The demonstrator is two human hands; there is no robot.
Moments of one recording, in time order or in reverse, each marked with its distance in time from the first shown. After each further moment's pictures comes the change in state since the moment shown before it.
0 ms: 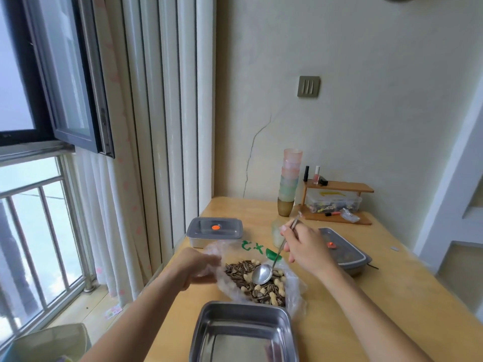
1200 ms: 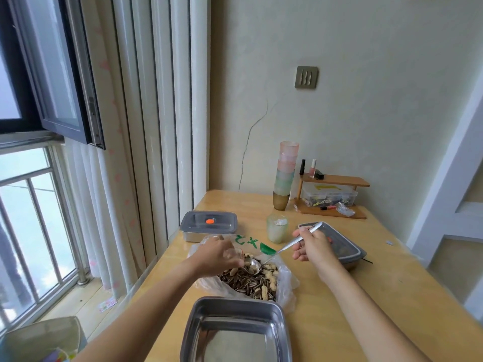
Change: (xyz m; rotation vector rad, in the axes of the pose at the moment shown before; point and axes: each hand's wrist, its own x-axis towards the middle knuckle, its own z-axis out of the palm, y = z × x) left_hand 0.046 -0.008 0.037 0.995 -0.110 0.665; right_hand 0.011 0.058 0.014 0.517 0.035 0.502
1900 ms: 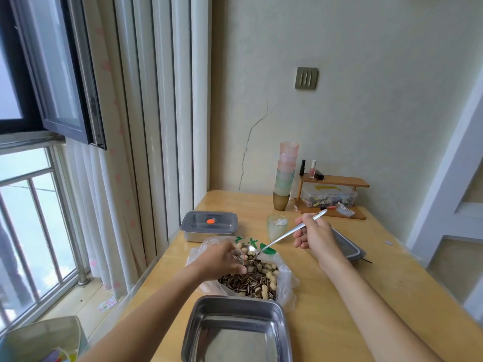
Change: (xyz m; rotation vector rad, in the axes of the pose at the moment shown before) left_hand 0.001 0.007 0.014 -0.184 -0.049 -0.075; right_hand -0.004 -0.026 -0.003 0.075 0.047 -0.085
